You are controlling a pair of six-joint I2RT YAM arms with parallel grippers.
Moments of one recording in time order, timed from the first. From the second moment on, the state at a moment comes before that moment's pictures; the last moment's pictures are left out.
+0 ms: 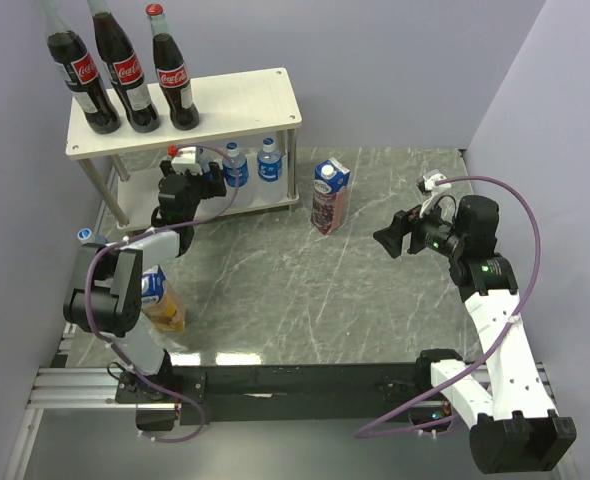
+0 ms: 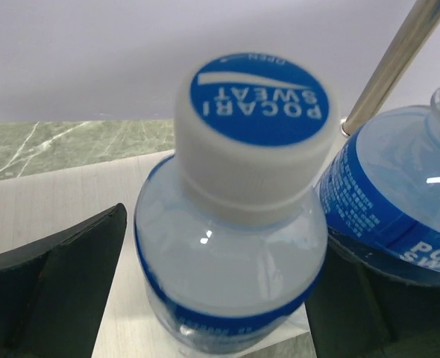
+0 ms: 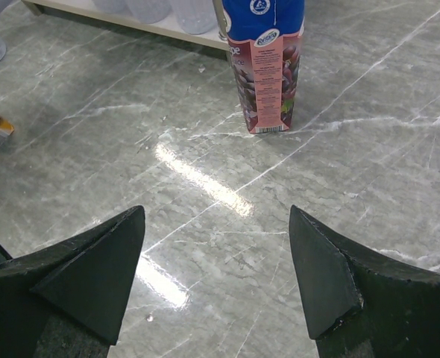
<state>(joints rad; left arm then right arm) -0.16 1.66 0.87 0.76 -0.05 -0.09 0.01 0.87 0.92 -0.47 -0.62 -0.08</state>
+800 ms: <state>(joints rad) -0.16 1.42 0.75 0.72 -0.07 -0.09 0.01 0.87 0.92 -0.47 -0.62 -0.09</state>
